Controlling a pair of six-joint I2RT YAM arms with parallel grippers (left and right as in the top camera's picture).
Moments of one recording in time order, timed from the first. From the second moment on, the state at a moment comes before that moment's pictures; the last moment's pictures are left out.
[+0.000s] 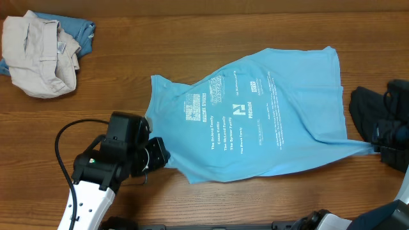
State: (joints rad) left arm -0.24 1.01 0.86 -0.98 0.36 -0.65; right arm -0.65 1.43 1.23 -1.21 -0.01 0.98
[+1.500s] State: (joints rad) left arm -0.20 1.42 0.86 -0.53 -0.14 -0.65; right arm -0.48 1.79 1.23 -0.78 0.01 1.02
